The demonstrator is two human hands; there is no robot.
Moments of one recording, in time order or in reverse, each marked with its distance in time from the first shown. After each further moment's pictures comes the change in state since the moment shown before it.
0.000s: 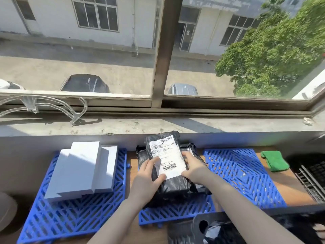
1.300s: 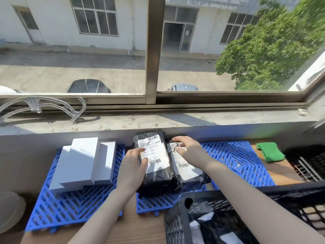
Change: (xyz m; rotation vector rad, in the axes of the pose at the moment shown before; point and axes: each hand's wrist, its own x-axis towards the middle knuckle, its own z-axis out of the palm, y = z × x) left_hand -0.037 0.034 -0.036 0.094 0.176 -0.034; right_hand -0.044 -0.007 -0.021 -0.021 0.180 -0.292
